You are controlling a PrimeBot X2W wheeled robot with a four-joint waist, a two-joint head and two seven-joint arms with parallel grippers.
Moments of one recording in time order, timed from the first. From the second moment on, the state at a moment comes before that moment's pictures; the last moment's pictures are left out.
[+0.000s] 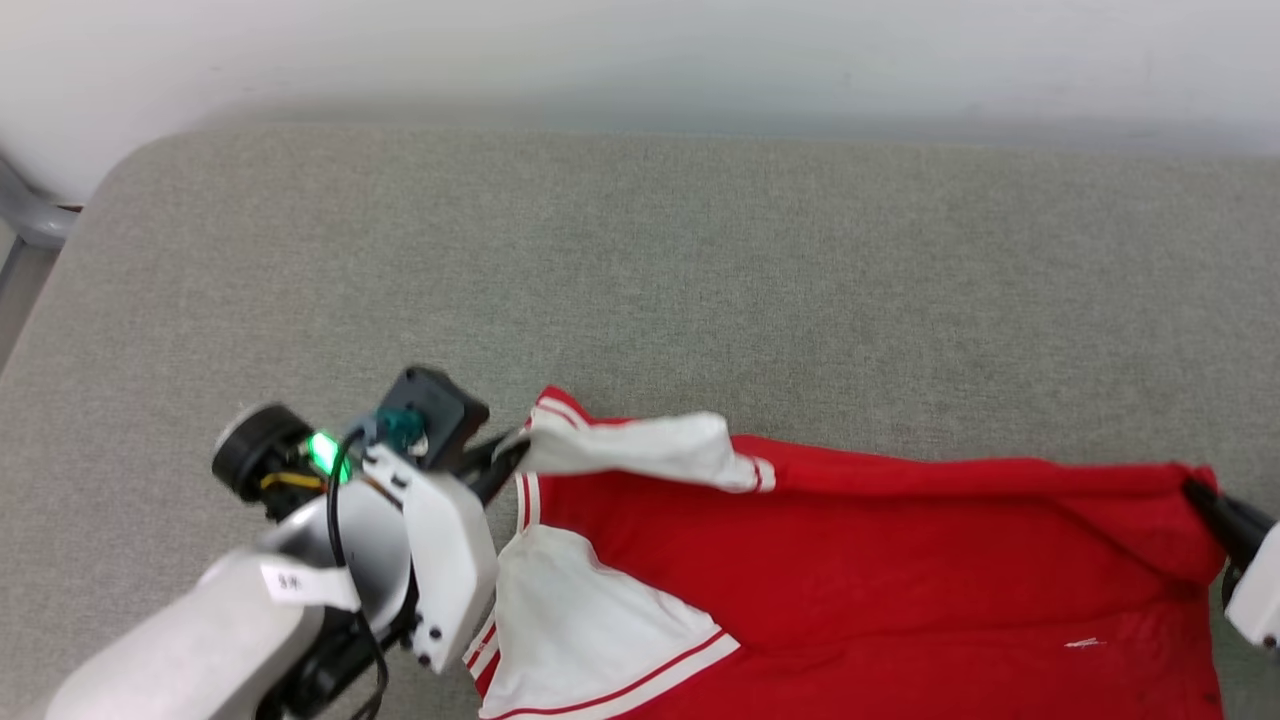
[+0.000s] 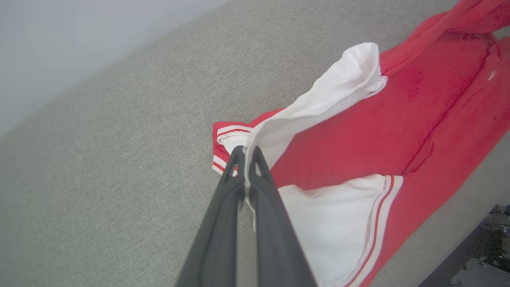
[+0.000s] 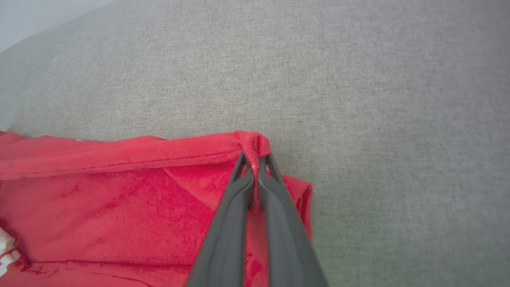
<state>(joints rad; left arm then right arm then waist) -0.57 0.75 -0.85 -0.18 -0.72 0.12 0.41 -0.17 -0.47 -0.07 0.25 0.69 0.13 0.46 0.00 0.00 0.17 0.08</state>
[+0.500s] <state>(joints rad) -0.35 0.81 -0.91 -0.21 -0.77 0.17 0.40 0.04 -0.50 -0.05 0.16 0.77 0.13 0.50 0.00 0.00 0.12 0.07</state>
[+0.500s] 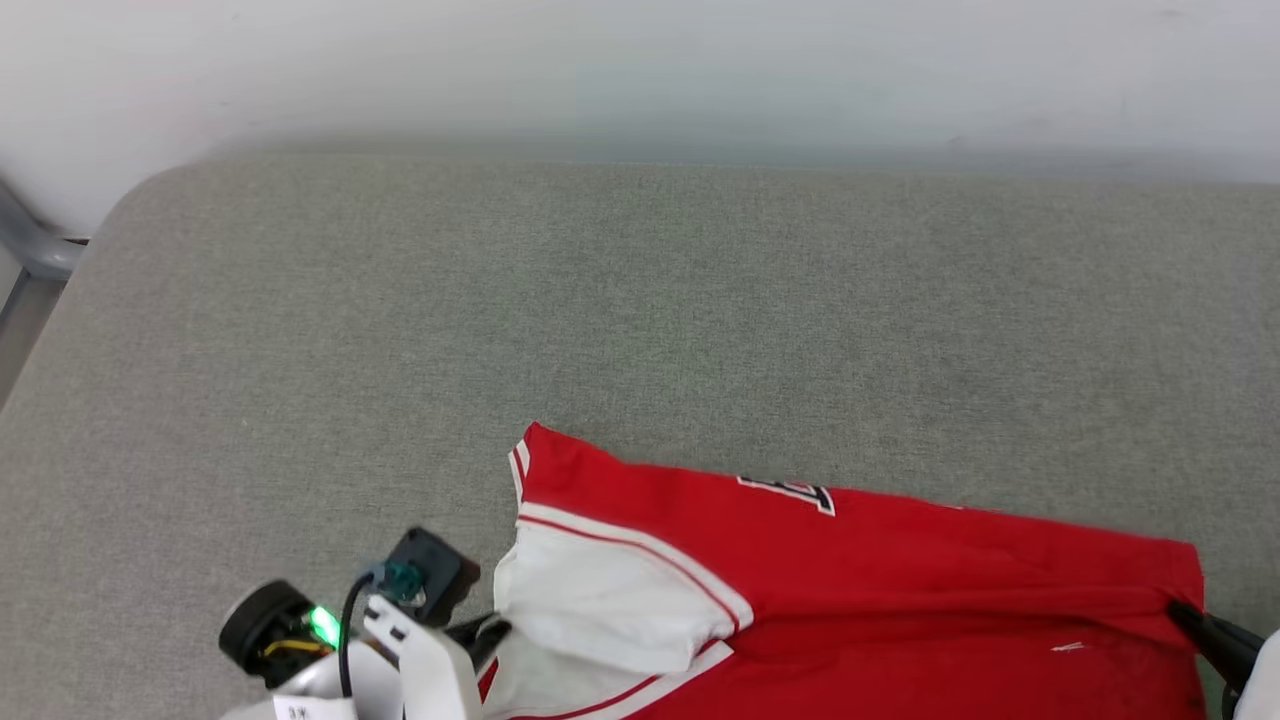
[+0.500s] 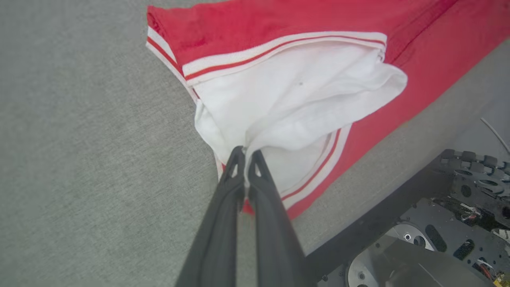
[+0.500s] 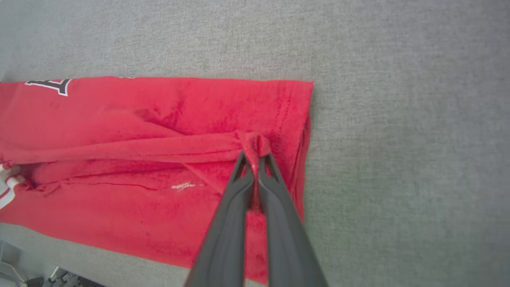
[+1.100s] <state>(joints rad) -0.32 0.74 -0.98 -0.03 -0.76 0.12 0.36 0.05 -0.56 0.04 0.16 0.77 0.13 0.52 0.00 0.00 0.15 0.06</state>
